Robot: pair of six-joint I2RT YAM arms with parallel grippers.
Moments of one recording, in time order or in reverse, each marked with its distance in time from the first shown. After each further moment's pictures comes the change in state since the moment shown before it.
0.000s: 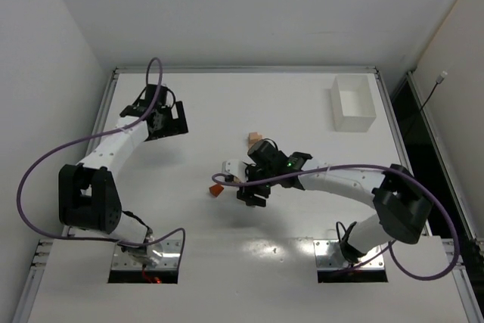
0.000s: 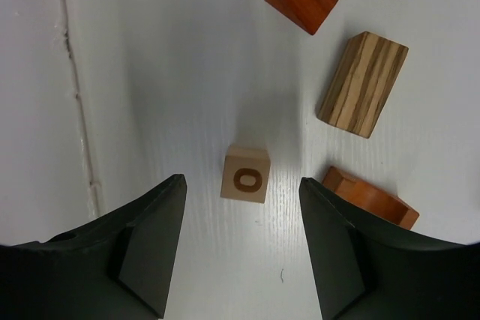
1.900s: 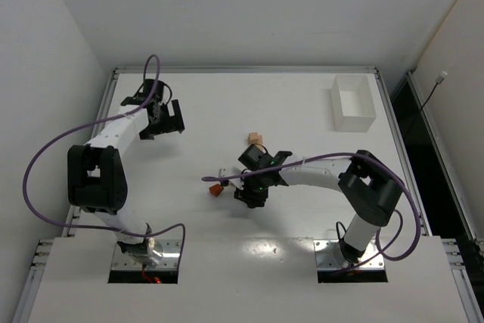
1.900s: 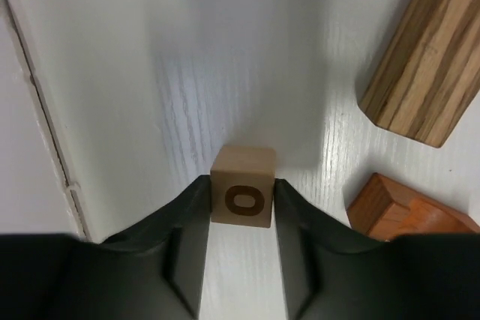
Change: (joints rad) left arm 0.073 0.148 0.099 -0.053 0.024 0.007; right arm -0.001 0.236 0.068 -0.048 0.025 0.016
